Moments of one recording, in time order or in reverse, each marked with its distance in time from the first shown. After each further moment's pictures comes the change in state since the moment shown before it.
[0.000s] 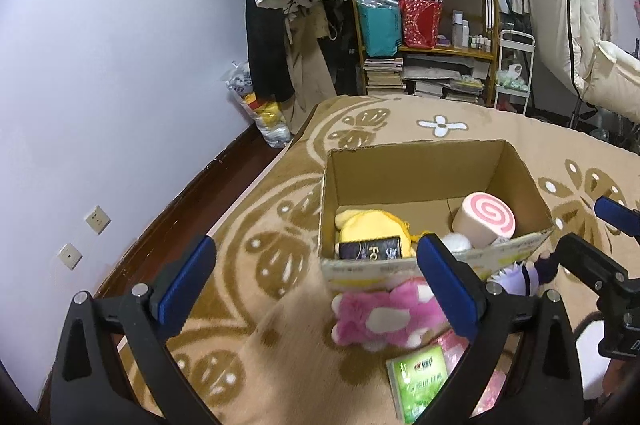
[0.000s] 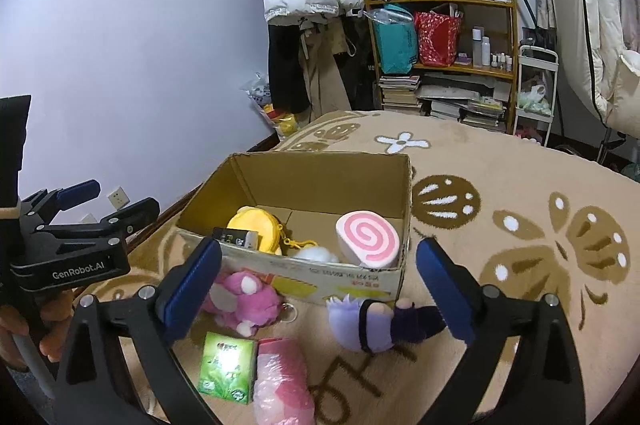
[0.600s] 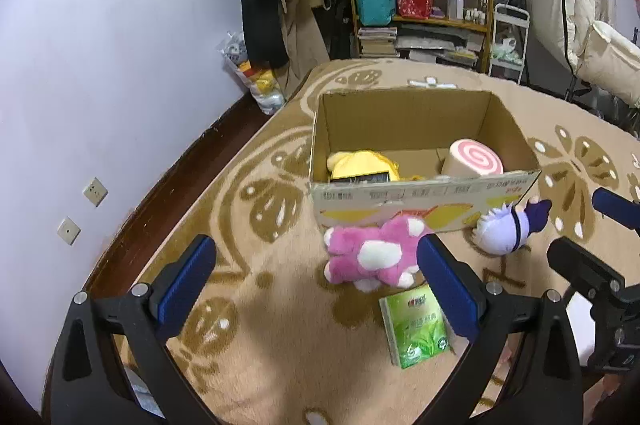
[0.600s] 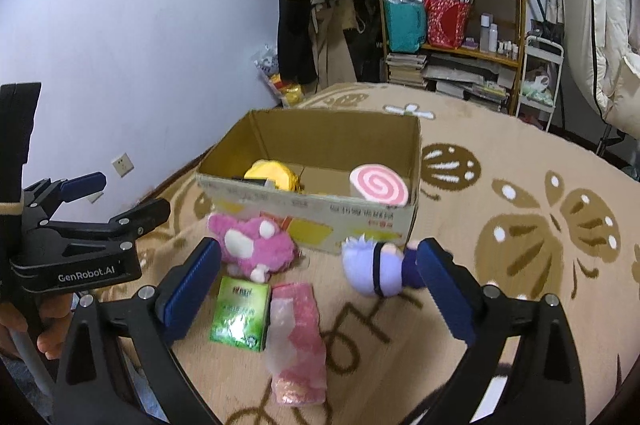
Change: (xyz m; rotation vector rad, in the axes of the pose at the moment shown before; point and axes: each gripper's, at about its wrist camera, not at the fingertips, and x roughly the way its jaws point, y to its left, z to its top) left arm -0.011 -0.005 -0.040 0.001 0.114 -0.019; right arm -0.022 0.020 -0.026 -0.049 0.100 -0.005
